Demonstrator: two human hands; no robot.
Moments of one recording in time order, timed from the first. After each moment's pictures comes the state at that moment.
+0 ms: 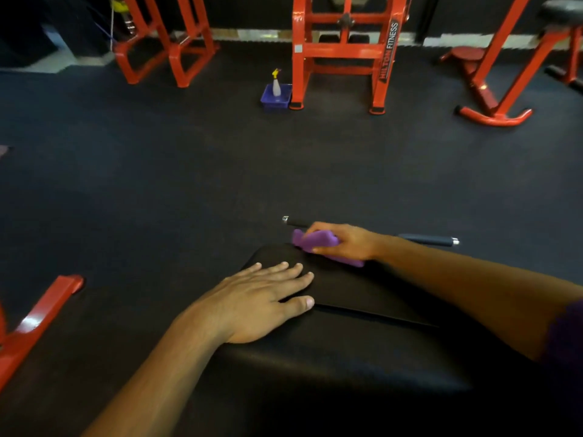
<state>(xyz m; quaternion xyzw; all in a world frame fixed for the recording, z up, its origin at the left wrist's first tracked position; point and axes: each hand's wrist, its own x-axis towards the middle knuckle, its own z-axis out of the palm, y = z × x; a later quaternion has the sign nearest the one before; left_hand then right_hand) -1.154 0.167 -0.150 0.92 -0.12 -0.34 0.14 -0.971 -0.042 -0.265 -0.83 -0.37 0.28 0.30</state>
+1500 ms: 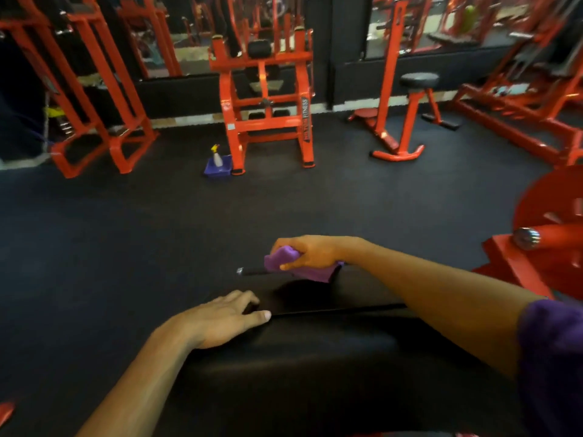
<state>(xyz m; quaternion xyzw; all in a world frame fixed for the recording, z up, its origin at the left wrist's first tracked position) -1.151 0.139 -0.133 0.93 -0.10 -0.34 0.12 -1.018 -0.096 -0.171 -0.87 -0.35 0.22 0.27</state>
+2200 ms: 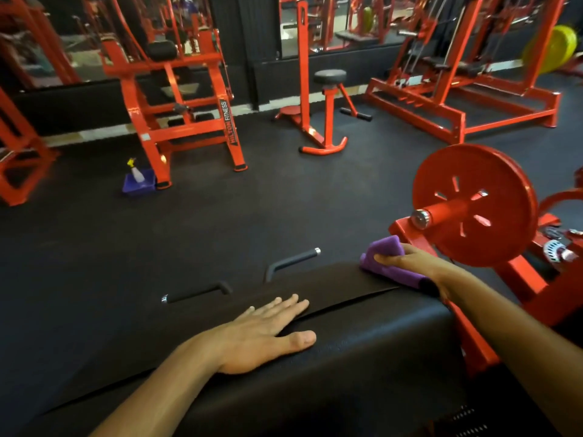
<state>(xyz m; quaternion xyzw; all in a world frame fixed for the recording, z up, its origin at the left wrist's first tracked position) -1.136 -0.051 -0.147 0.84 -0.35 -0.39 0.11 -1.143 -0.416 -0.198 -0.81 0.15 0.13 0.54</state>
